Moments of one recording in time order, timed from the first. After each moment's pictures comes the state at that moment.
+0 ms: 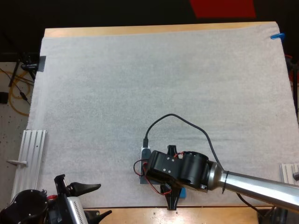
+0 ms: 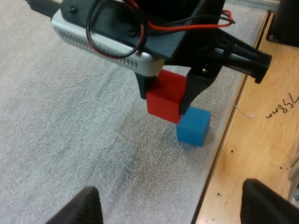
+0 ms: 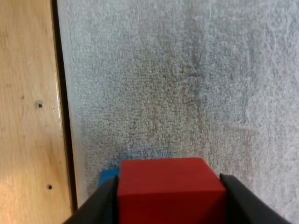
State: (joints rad) left arm -0.60 0.24 -0.91 1.44 0.38 -1.44; right arm 1.25 1.49 -1.20 1.10 0.05 -2.19
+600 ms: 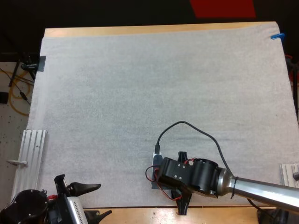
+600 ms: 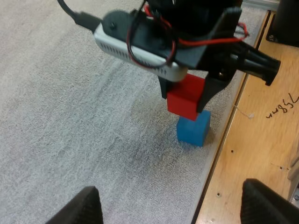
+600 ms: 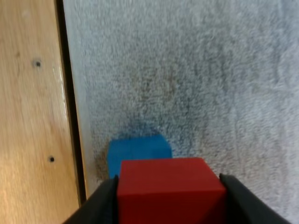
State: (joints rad) left arm -0.60 0.24 -0.91 1.44 0.38 -1.44; right arm 1.25 1.42 -1.01 1.01 0.05 -2.18
